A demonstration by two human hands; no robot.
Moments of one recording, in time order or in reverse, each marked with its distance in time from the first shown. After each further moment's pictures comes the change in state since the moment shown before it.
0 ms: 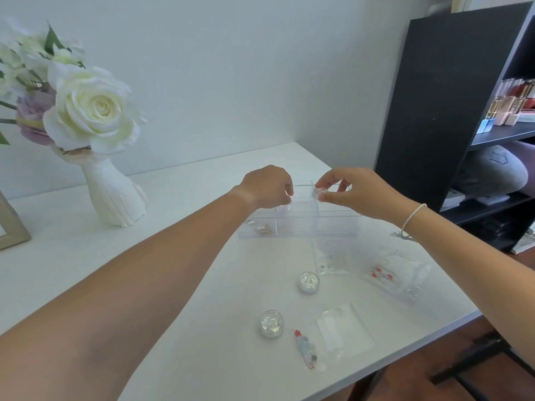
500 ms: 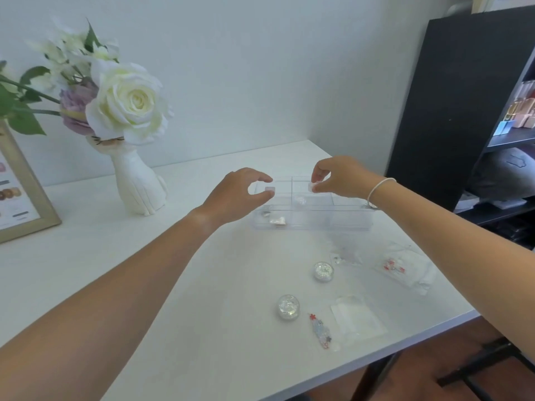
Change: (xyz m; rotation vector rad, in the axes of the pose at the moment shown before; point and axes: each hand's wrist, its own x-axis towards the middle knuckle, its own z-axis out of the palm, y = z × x) left_hand -0.072 -0.056 0.002 -0.408 0.257 -0.081; right_hand 0.044 -0.025 0.021 -0.223 -0.119 0.035
